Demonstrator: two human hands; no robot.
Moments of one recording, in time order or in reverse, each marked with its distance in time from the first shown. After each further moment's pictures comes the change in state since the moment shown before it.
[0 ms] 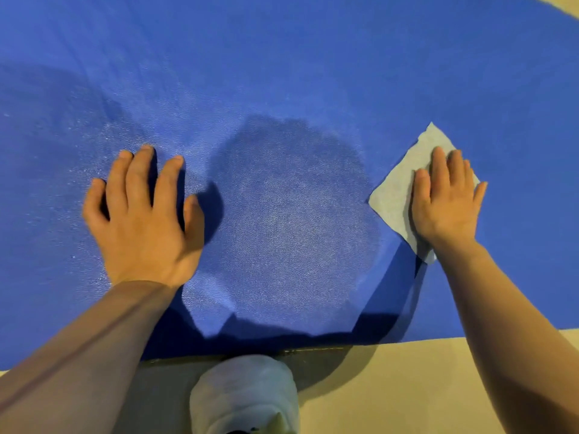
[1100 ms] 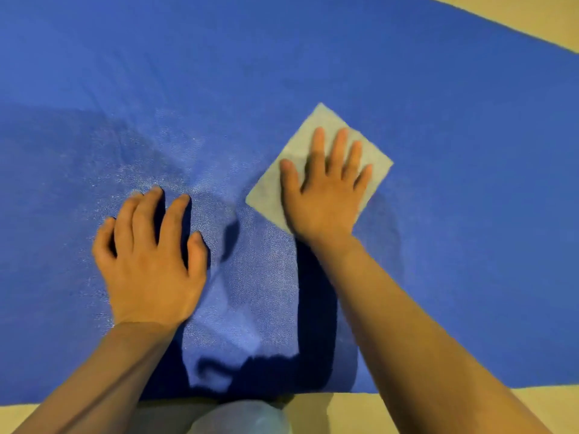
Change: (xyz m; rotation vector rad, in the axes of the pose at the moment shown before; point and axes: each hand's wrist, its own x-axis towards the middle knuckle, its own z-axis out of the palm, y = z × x) left_hand 0.004 0.011 -0.005 0.021 0.022 -0.043; right_hand -0.008 -0.180 0.028 0.098 -0.008 -0.141
